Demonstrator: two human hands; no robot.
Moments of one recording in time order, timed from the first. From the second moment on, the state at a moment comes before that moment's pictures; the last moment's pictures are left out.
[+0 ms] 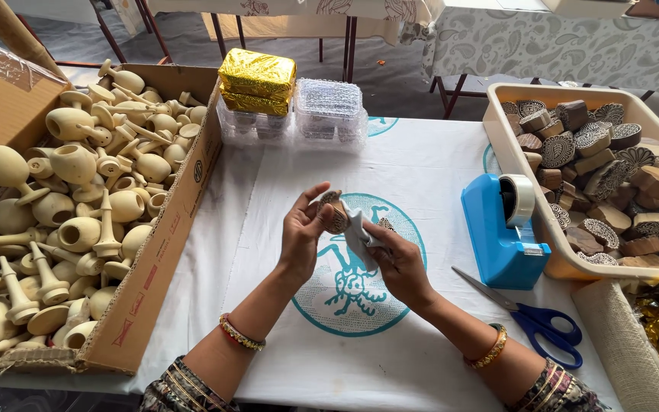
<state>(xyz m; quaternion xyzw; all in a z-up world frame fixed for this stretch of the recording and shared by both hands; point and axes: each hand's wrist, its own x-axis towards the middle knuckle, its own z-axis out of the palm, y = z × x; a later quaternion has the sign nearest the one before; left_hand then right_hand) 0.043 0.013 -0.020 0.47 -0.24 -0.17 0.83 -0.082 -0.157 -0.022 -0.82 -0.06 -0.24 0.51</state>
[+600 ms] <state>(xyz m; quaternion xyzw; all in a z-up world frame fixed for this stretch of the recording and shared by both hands) 0.078 0.008 -0.059 0.68 -0.33 -0.25 0.61 -0.035 -0.122 0.096 -0.98 -0.02 0.07 0.18</state>
